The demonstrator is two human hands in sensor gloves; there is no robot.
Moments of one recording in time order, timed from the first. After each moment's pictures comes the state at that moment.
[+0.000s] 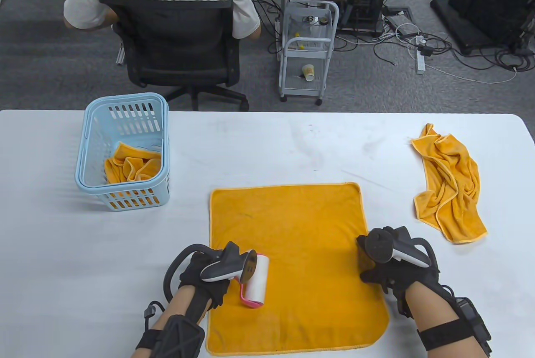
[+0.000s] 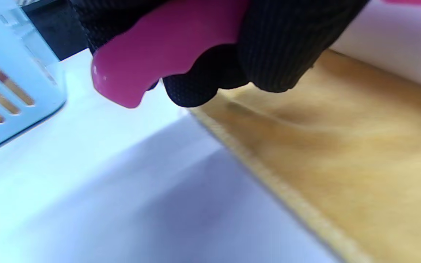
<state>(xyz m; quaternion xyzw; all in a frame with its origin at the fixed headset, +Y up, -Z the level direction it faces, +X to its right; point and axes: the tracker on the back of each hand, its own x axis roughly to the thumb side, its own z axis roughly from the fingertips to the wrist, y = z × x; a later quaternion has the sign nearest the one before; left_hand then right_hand) -0.127 -0.758 -0.257 -0.25 -0.16 -0.17 0.94 0.254 -0.791 -0.294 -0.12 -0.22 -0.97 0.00</state>
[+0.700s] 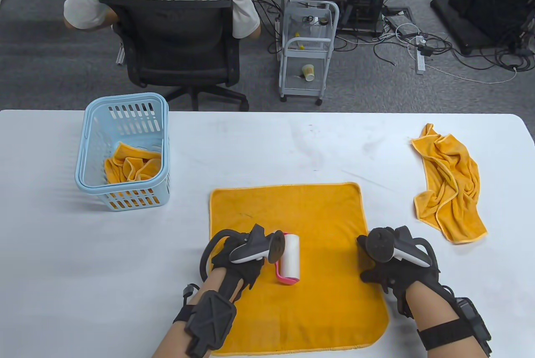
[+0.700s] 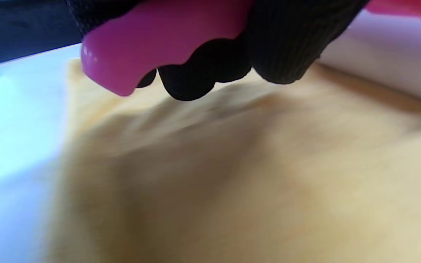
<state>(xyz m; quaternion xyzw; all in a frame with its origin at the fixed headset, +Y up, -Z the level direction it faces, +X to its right) -0.076 -0.771 -0.294 -0.23 -0.15 -0.15 0.95 0.256 -0.791 -0.295 -0.12 -0.22 -0.97 -0.01</state>
